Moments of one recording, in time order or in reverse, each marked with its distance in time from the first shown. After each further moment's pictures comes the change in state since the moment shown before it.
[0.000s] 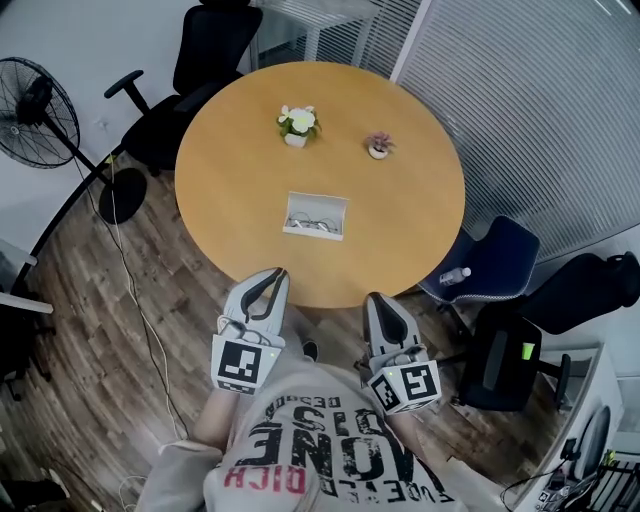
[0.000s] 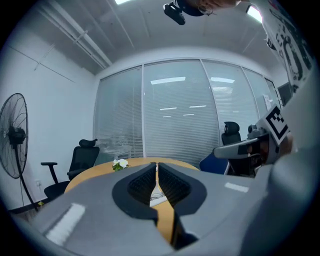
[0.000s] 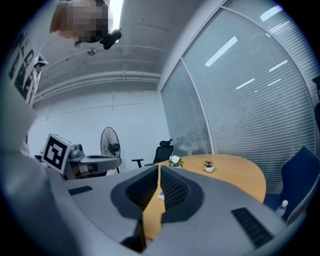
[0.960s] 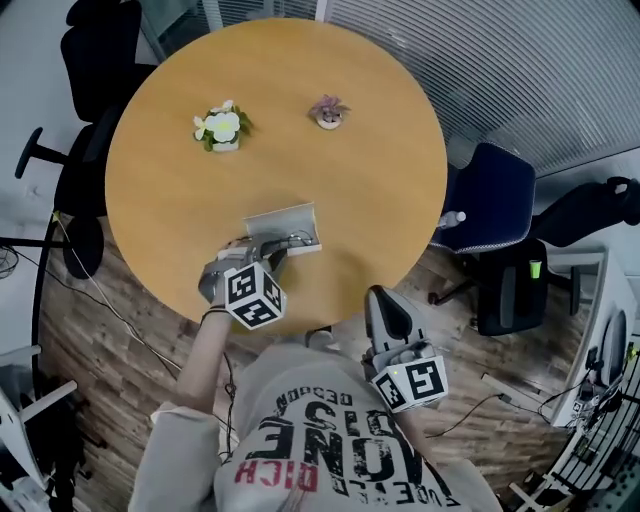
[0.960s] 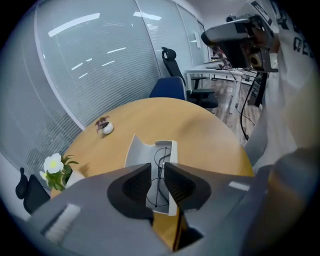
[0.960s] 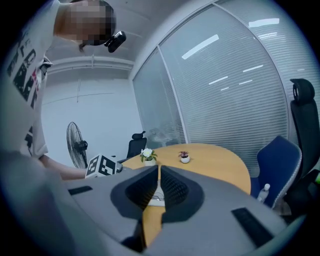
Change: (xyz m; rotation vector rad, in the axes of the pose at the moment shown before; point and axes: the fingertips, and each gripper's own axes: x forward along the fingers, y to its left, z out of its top) left arm 0.207 0.025 -0.182 0.708 0.626 -0.699; right arm 0.073 -0.074 -0.022 0.130 0.118 -0.326
